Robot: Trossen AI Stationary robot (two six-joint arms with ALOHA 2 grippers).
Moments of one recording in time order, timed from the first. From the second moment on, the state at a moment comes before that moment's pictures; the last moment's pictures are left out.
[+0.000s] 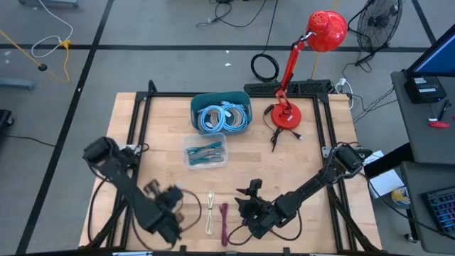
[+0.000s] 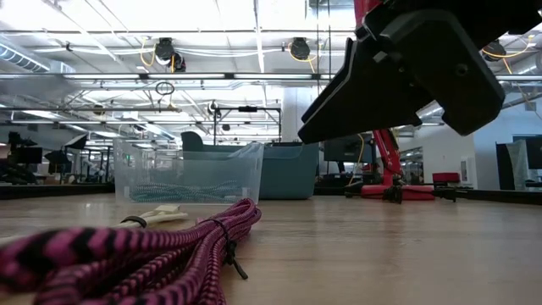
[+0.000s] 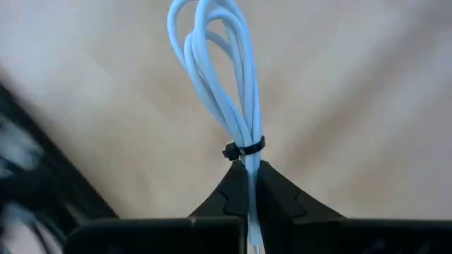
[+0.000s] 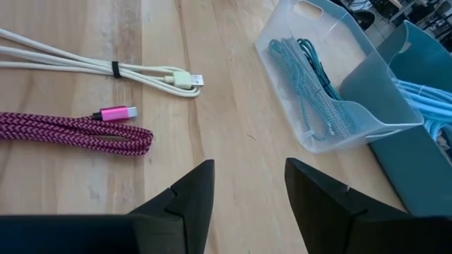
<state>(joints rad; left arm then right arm) -0.80 1.82 1.41 -1.47 -0.24 -1.52 0.63 1.99 1.22 -0.20 0.91 0.31</state>
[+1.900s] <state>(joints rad) -0.19 1.58 1.04 -0.64 -0.26 -0.32 0.68 1.99 1.22 -0.22 0.89 0.46</state>
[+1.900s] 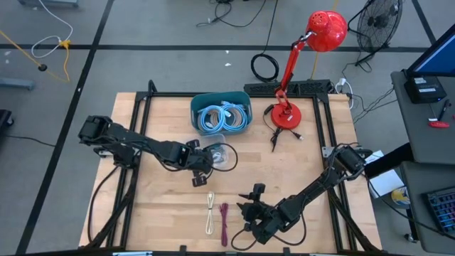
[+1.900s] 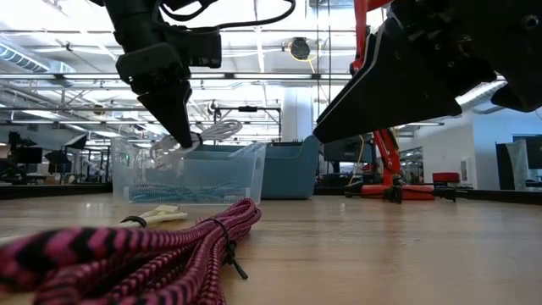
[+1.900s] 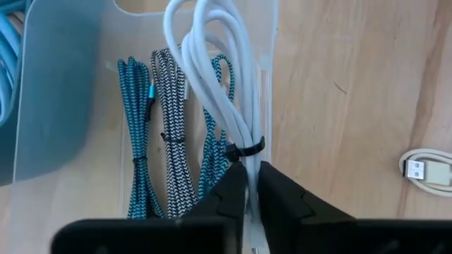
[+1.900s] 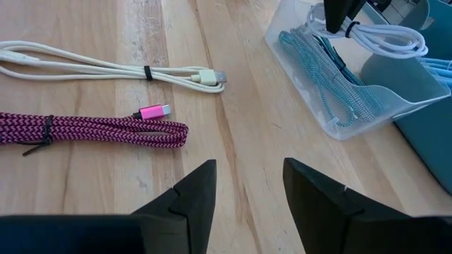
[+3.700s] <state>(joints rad) -0.84 1.73 1.11 0.07 -0.08 -0.86 0.68 1.99 1.22 -0.21 0.88 0.46</state>
